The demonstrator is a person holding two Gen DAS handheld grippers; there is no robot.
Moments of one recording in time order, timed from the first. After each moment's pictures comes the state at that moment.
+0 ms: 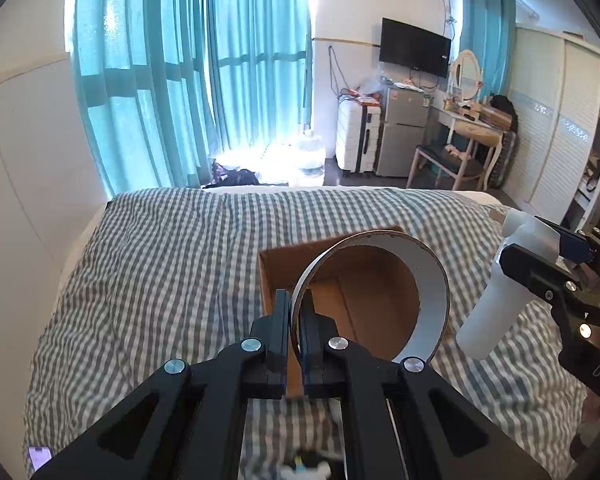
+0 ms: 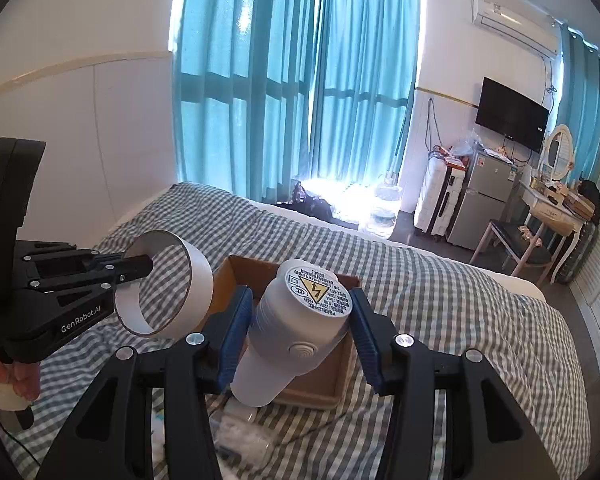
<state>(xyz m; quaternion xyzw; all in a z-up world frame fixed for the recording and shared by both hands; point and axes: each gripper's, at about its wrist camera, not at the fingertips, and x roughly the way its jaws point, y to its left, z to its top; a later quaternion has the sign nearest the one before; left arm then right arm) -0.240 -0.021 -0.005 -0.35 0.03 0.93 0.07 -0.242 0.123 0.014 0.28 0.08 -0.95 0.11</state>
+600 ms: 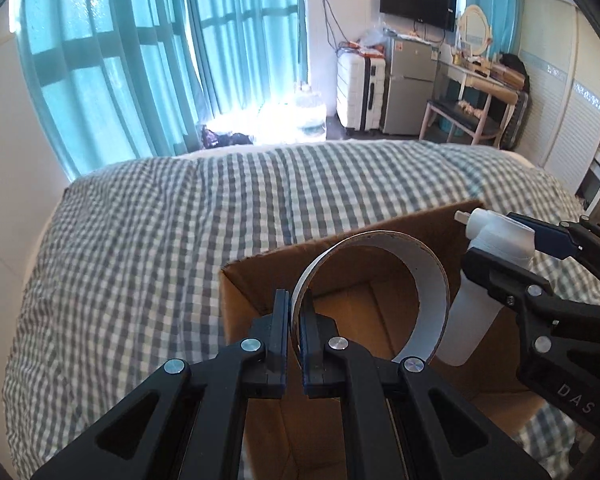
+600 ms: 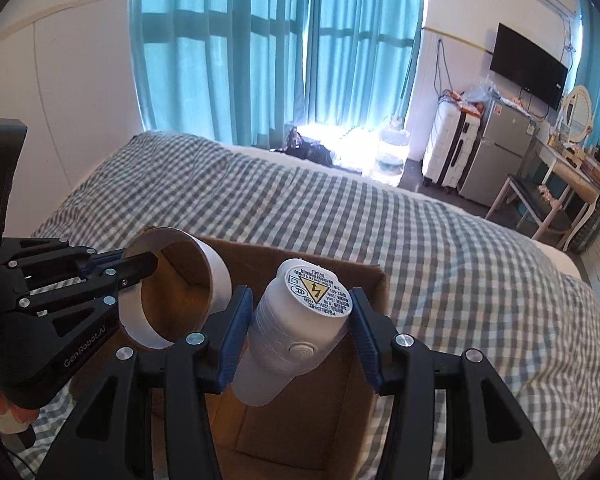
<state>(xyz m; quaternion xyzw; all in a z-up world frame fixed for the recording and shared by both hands) -0.368 0.002 -0.118 -0.42 0.07 0.90 0.08 -0.392 0.130 -0.104 0.38 0.07 -0.92 0.11</state>
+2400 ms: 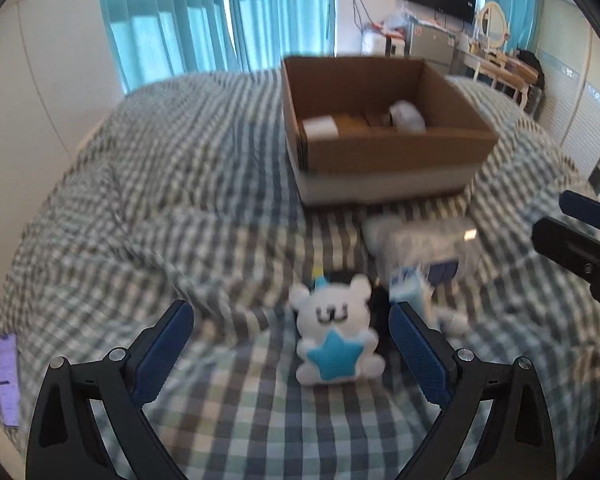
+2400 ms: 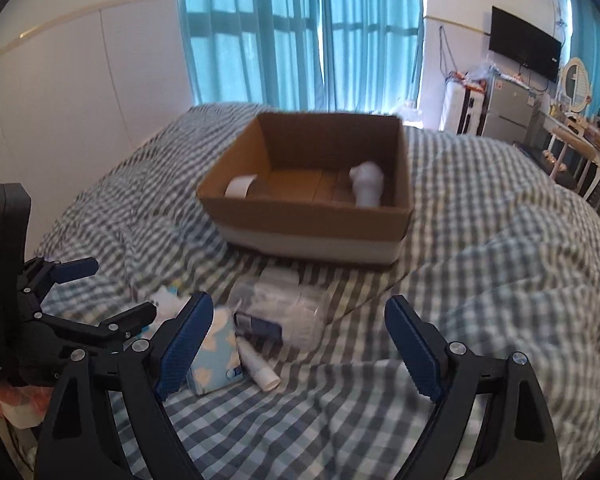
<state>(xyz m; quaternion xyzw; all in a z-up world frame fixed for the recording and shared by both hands) -0.117 -0.041 -0.169 -0.45 0.04 0.89 0.03 -0.155 0.126 -0.140 0.39 0.04 -0.91 0.14</state>
